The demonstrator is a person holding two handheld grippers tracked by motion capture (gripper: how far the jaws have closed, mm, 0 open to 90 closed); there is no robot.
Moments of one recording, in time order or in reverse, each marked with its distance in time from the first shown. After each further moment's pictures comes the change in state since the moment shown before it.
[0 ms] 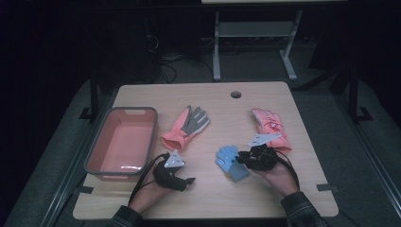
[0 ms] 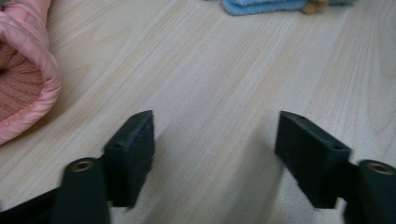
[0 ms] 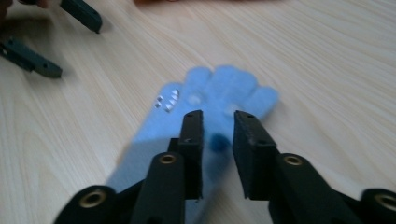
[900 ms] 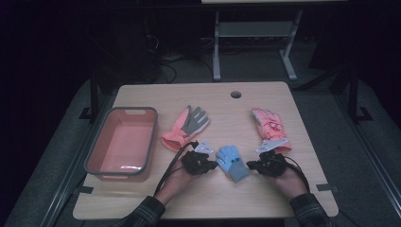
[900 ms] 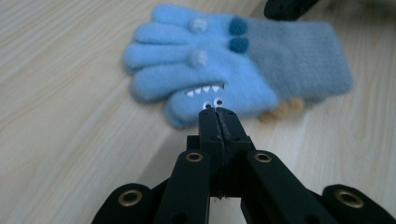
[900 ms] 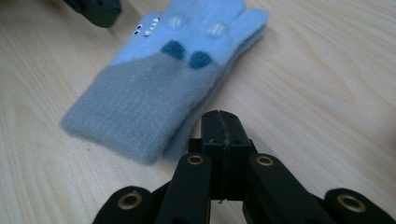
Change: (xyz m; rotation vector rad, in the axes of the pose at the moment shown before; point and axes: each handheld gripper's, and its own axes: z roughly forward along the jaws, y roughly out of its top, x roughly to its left) left arm -0.016 0.073 0.055 0.008 -0.137 -0.011; right arm -0.012 -0.029 -0.004 0.111 0.004 0.017
